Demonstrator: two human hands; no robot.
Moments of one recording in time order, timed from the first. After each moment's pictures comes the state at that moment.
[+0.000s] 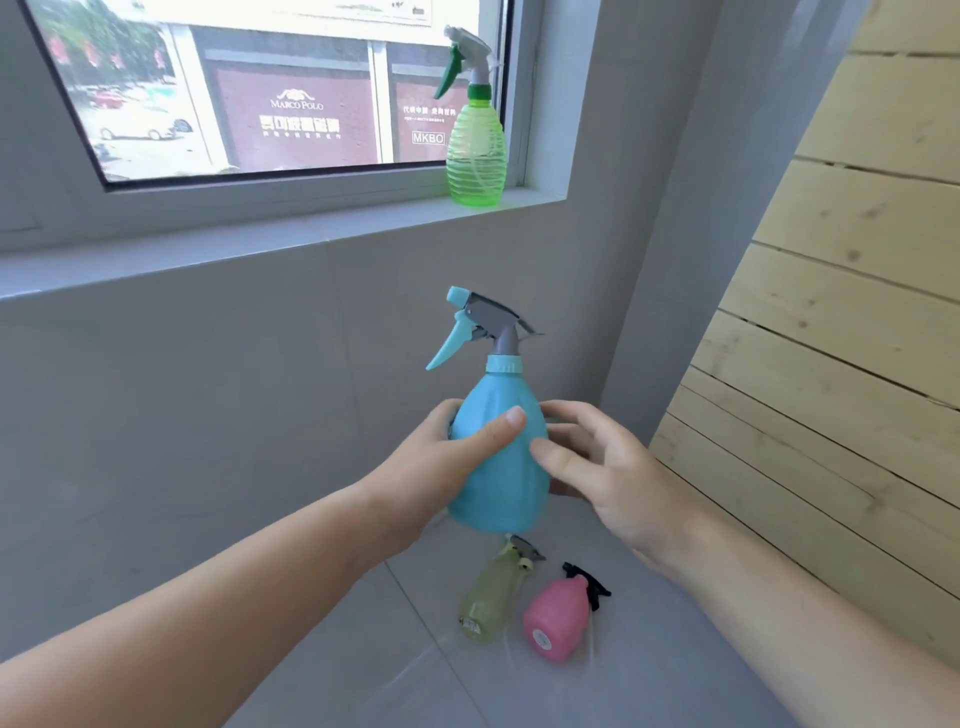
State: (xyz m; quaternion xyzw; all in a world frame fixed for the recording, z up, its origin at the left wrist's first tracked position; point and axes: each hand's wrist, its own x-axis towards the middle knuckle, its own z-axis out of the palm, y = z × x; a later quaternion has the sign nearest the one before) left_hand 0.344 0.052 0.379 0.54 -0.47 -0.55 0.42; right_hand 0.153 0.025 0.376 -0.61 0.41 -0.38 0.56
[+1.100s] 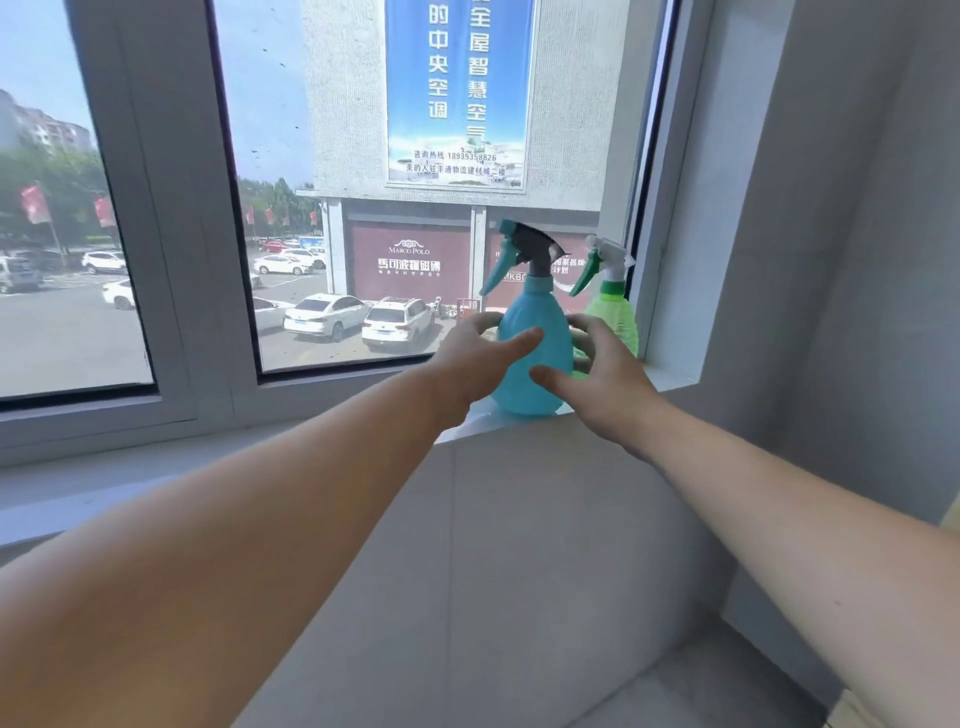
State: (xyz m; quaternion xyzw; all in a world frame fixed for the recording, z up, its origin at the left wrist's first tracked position) left_hand 0.472 -0.134 0.543 0.60 -0.48 -0.31 0.56; right_hand 0.322 -0.190 0.521 -0.76 0.33 -0.44 0.34
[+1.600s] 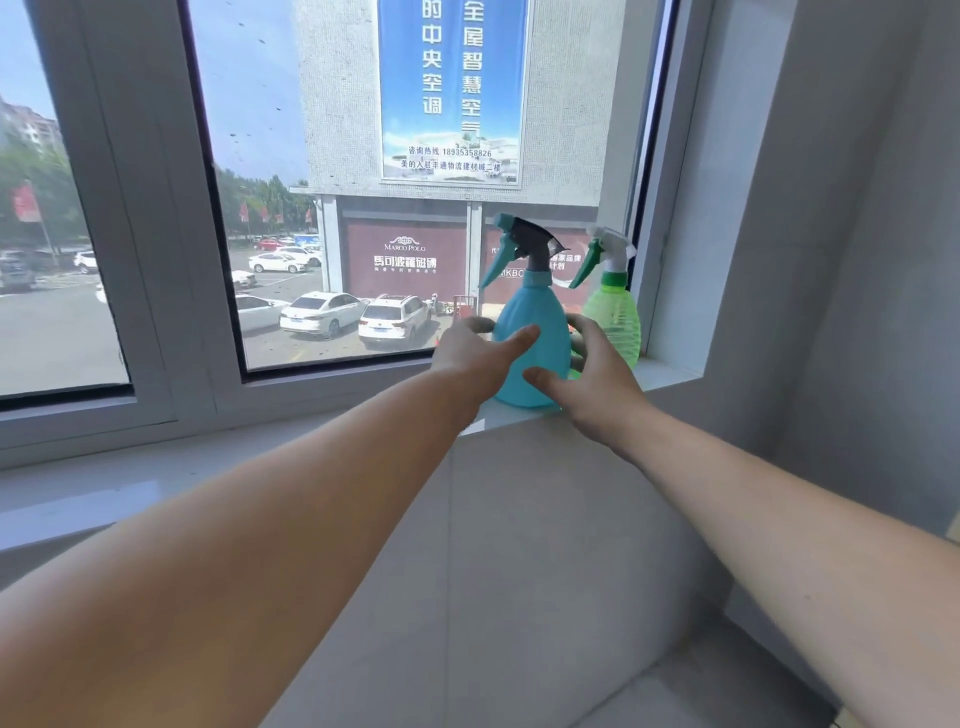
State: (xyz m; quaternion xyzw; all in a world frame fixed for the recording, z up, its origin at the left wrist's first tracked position) left_hand 0.472 -0.155 0.533 0.65 -0.44 -0.26 0.57; right_hand 0.335 -0.212 0.506 -0.76 0.36 -0.44 0.31
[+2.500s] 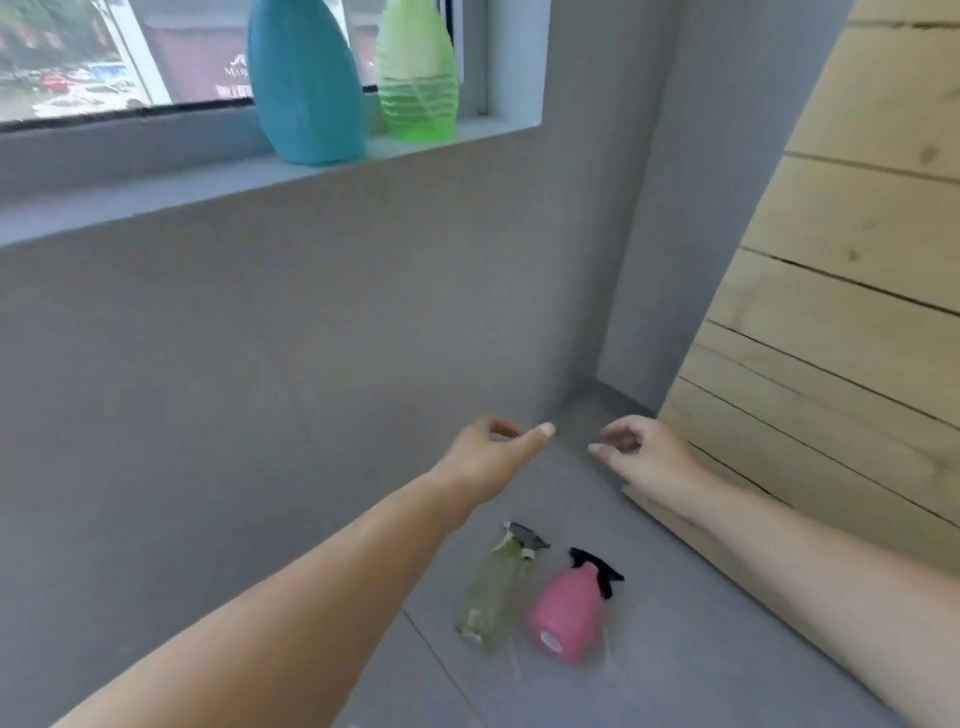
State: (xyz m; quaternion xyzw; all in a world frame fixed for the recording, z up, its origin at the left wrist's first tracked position) left_hand 0.301 -0.074 0.285 0.66 -0.48 -0.51 0.28; right_hand 0.088 -0.120 0.245 -0.63 0.65 -0.25 0.35
